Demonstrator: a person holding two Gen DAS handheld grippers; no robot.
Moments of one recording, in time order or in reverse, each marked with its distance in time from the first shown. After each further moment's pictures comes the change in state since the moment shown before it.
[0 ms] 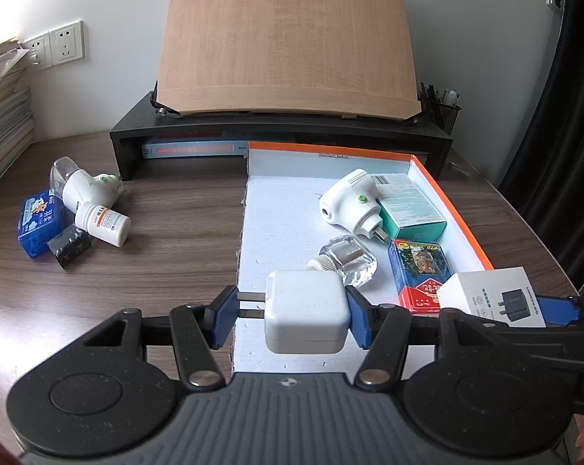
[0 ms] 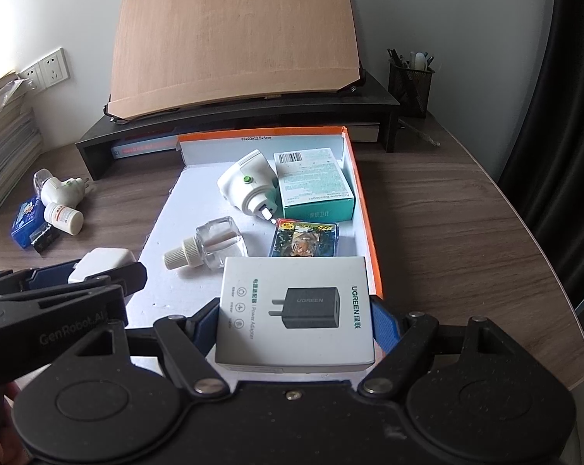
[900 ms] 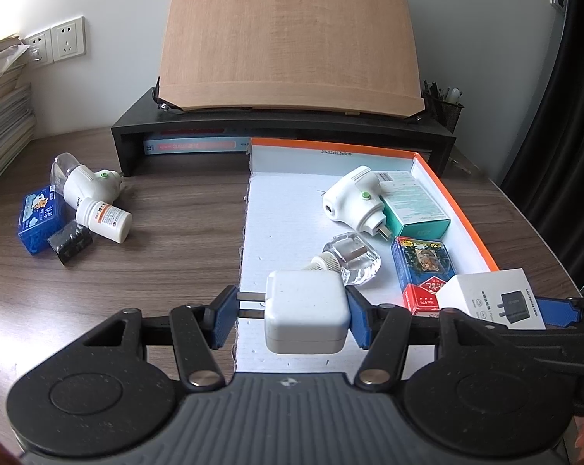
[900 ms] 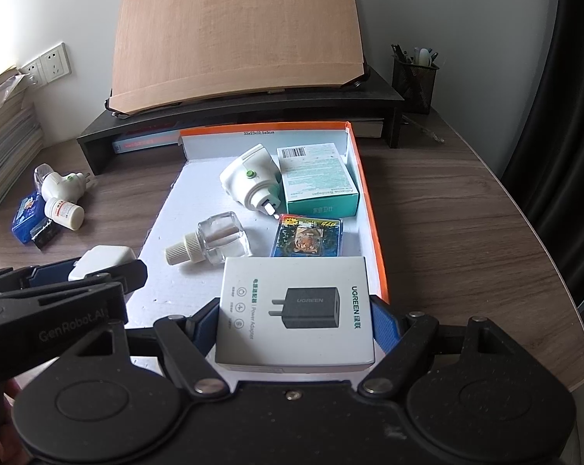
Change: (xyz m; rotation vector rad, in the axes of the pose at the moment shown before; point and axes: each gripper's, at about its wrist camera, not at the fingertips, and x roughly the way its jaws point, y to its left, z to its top) left arm 0.002 0.001 -0.001 -0.005 0.006 0.002; right arm 0.003 0.001 0.000 -0.005 0.013 0.004
